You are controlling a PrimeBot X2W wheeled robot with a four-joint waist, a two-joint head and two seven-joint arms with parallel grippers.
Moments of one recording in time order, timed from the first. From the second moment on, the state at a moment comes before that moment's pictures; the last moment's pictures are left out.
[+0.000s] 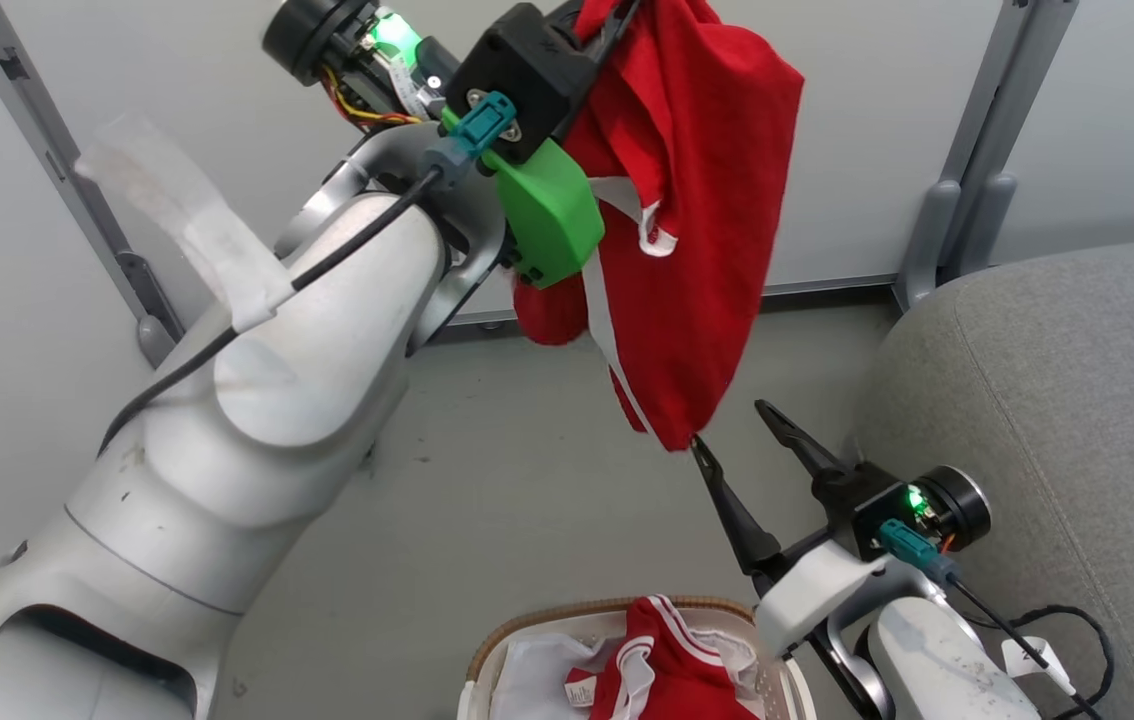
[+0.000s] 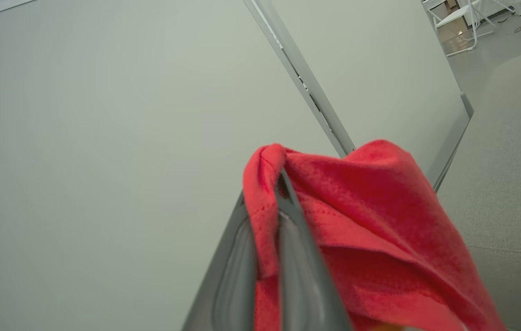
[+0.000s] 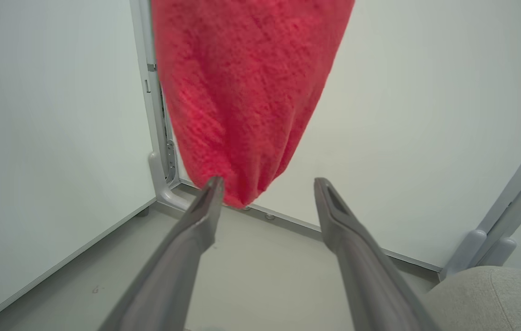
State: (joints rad) left arm -1.07 0.16 -0.78 0.42 -0.30 -0.13 -0.02; right arm -0.27 -0.05 0.31 0.35 0.06 0.13 -0.26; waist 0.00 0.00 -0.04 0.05
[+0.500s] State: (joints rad) left arm -1.08 0.12 -0.84 0.33 -0.36 -0.13 0.00; right arm -0.32 -0.05 0.32 0.36 0.08 0.13 -0.26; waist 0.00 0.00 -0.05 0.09
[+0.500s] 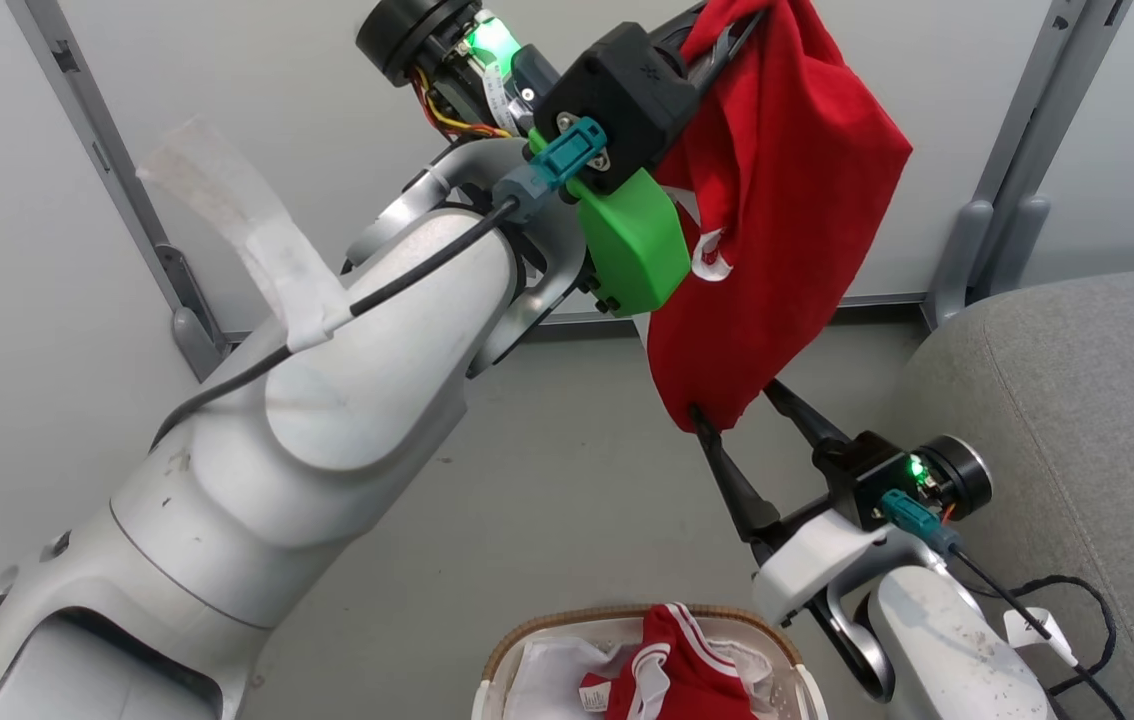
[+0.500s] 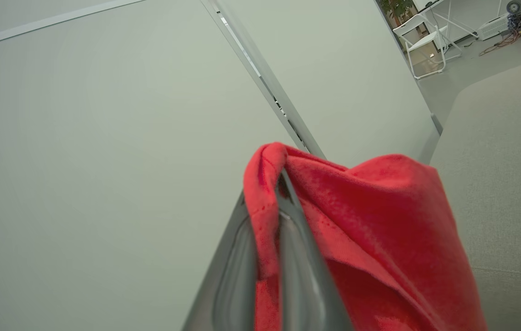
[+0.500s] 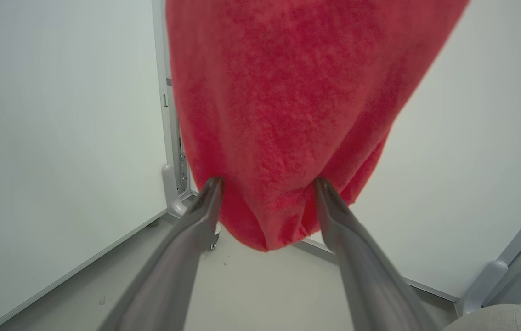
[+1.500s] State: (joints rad) left arm -0.89 0.19 -0.78 0.45 -0.50 -0.10 -0.11; right arm -0.43 -0.05 0.30 0.43 0.08 0.13 -0.26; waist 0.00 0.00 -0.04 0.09
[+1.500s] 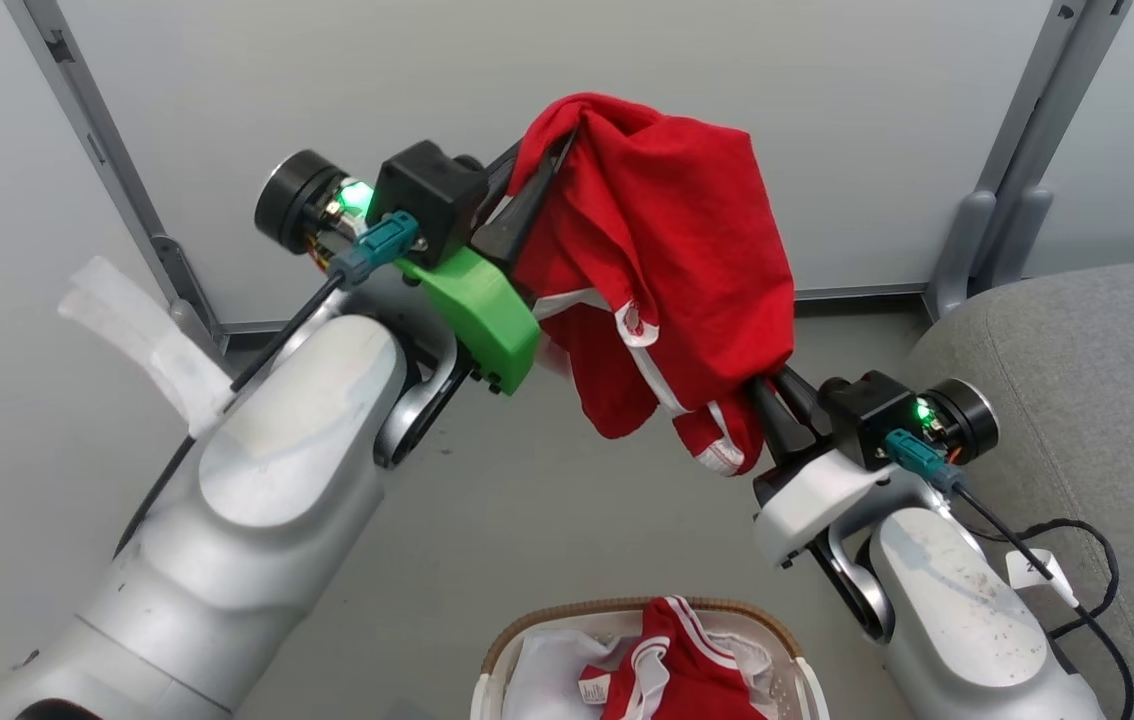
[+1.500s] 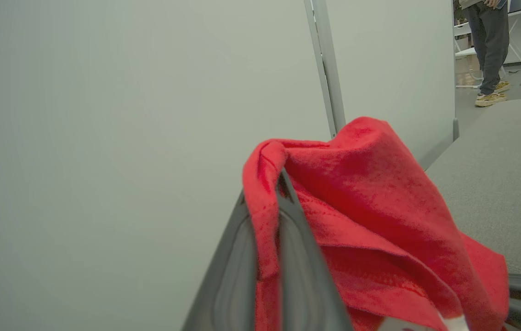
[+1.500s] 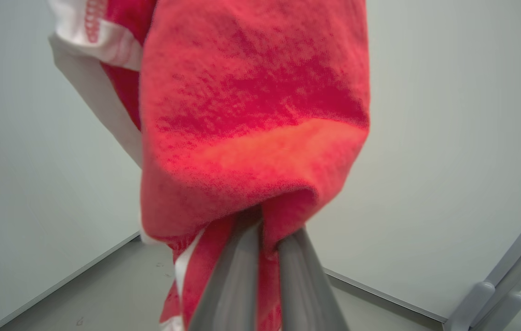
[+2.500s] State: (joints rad) left arm -0.42 0.12 -0.67 0.46 -0.55 -0.12 -0.26; right arm -0.40 -0.05 0.14 0.39 0.05 0.13 -0.26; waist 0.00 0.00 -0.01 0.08
